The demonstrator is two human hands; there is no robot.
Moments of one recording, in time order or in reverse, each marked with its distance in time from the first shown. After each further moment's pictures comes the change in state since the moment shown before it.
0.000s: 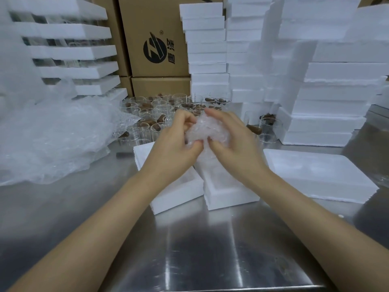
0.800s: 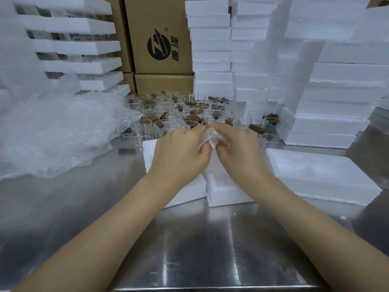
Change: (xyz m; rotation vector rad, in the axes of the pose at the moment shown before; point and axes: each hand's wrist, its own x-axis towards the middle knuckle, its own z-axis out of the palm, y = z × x) left_hand -0.006 0.011 0.006 0.546 0.020 0.052; right_hand -0.001 -0.003 0.006 -0.265 0.010 0.002
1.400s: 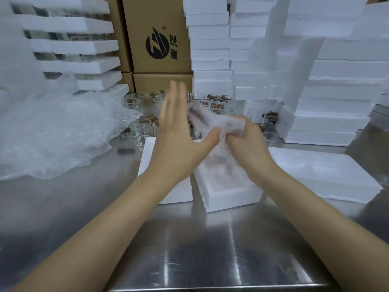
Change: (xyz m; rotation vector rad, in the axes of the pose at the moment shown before) left_hand 0.001 0.000 -0.004 -0.338 0.067 -0.108; right_hand 0.009 0.007 -0.006 0.386 0.019 0.436
